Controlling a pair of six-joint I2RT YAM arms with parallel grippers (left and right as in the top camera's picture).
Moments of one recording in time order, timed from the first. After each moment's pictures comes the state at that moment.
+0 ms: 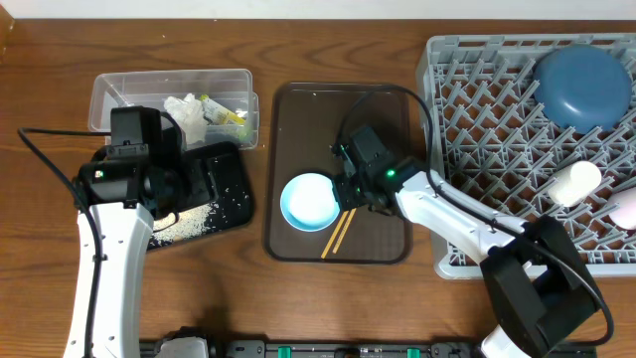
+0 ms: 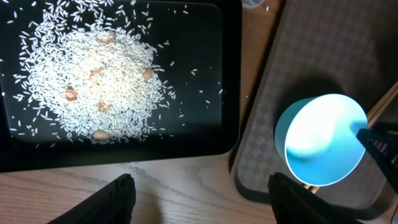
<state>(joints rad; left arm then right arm) 0.09 1.28 1.17 -1.14 0.15 -0.22 0.64 1.79 1.08 -0.40 -0.13 0.33</state>
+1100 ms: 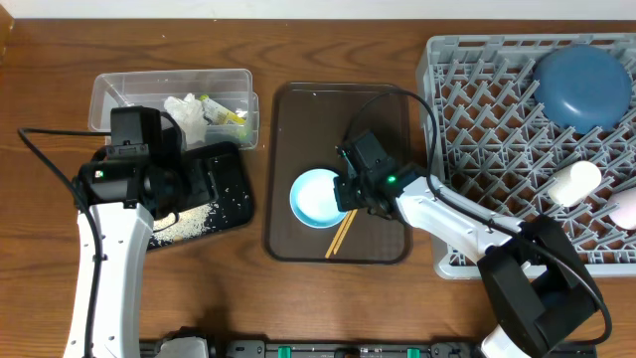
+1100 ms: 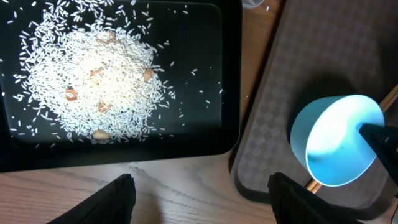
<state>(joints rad) 0.09 1.28 1.17 -1.14 0.15 -0.22 0.64 1.79 1.05 -0.35 -0.11 0.42</state>
